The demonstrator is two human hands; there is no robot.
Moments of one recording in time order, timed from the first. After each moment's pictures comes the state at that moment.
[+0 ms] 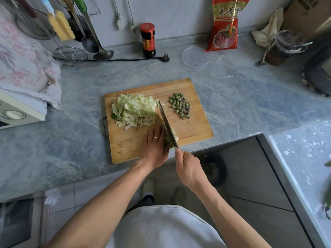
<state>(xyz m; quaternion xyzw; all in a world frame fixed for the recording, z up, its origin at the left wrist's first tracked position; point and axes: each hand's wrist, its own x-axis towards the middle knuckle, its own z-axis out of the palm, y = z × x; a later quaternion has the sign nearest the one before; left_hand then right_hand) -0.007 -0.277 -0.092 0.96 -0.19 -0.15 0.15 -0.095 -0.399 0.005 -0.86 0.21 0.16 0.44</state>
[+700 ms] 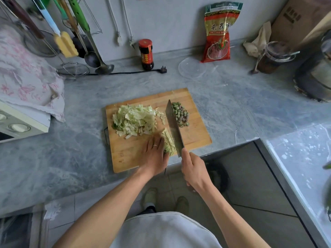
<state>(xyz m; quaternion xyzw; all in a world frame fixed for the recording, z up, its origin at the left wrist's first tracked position) -0.004 -0.277 -0.087 0.96 -0.19 -0.17 0.12 -0.090 -0.413 0.014 -0.83 0.26 0.15 0.48</state>
